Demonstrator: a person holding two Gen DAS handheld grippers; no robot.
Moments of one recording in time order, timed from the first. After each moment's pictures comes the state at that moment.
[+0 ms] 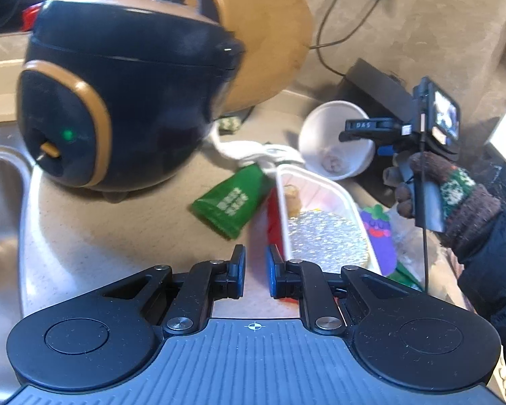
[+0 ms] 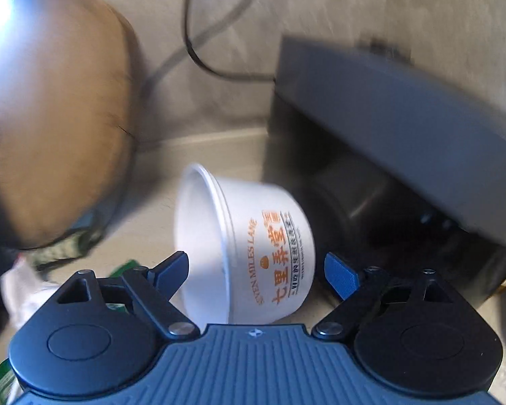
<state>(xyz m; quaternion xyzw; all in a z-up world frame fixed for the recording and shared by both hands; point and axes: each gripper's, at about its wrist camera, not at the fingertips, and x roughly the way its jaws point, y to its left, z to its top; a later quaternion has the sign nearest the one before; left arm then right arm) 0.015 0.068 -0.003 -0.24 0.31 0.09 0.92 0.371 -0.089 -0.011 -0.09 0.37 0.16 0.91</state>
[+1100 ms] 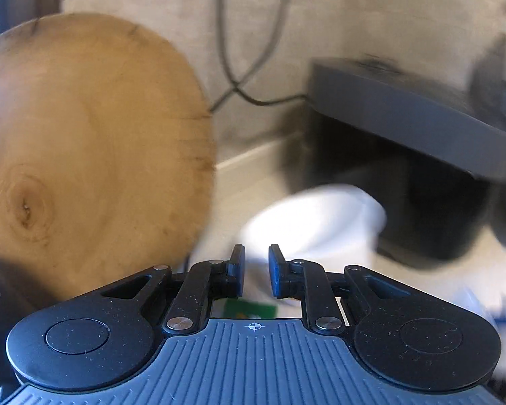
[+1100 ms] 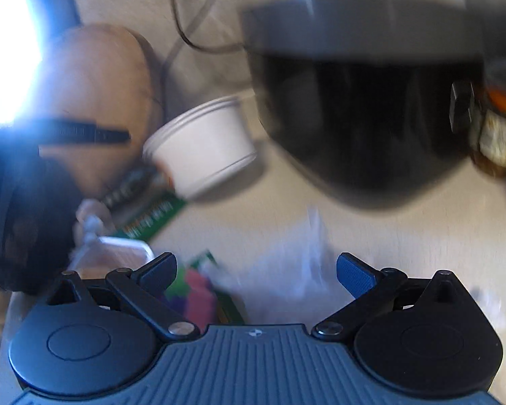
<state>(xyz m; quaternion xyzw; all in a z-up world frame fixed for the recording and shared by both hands) 0.282 0.053 0.053 -0.02 0.31 0.08 0.95 0.267 -0.217 -0.038 0.04 0.41 0.24 0.88</state>
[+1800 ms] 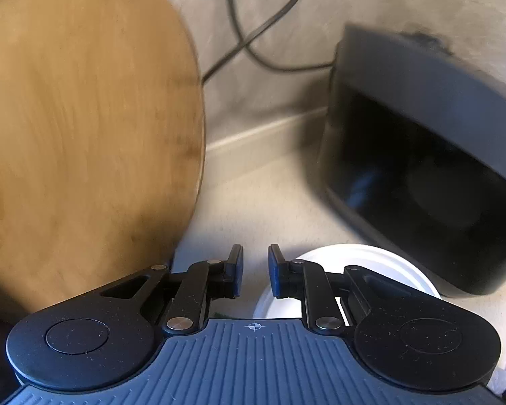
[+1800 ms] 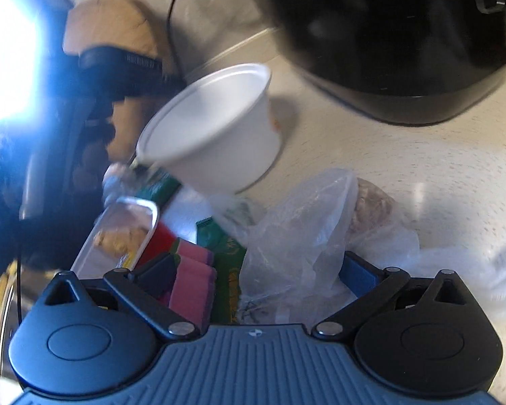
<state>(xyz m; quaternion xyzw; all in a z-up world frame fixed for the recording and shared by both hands) 0.346 0.048 0.037 -0.03 0.36 0.10 0.93 0.284 -0.219 -0.067 0.09 0.48 0.34 0.80</state>
